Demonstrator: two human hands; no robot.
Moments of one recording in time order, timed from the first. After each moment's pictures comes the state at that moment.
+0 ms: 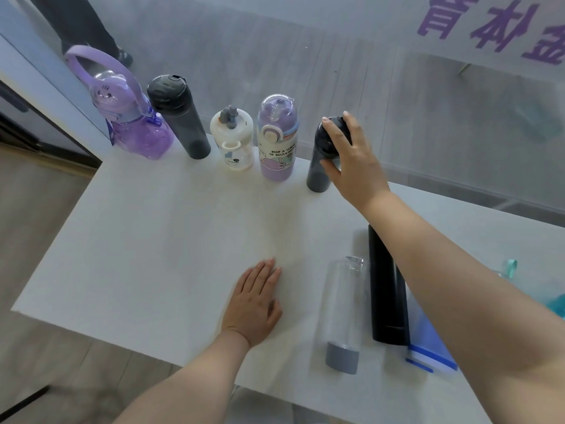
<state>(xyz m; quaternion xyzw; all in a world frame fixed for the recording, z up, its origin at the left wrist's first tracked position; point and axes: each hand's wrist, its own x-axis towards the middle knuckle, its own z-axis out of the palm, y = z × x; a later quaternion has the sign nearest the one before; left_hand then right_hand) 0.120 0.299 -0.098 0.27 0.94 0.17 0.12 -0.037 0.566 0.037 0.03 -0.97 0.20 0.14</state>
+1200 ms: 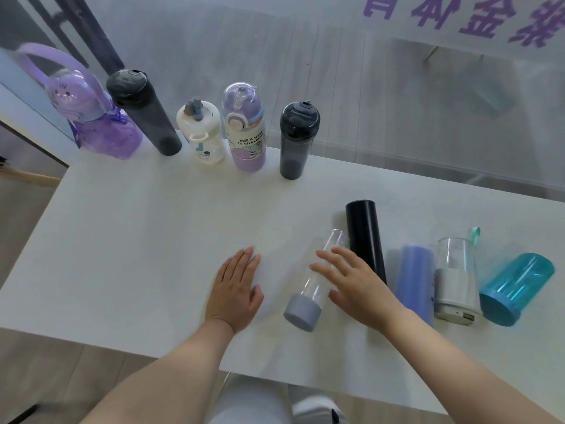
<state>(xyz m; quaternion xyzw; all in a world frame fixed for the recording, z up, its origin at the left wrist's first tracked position) 0.121 0.302 -0.096 0.27 0.94 0.16 0.11 0.191 0.576 -0.025 0.14 -0.98 0.15 -0.07</state>
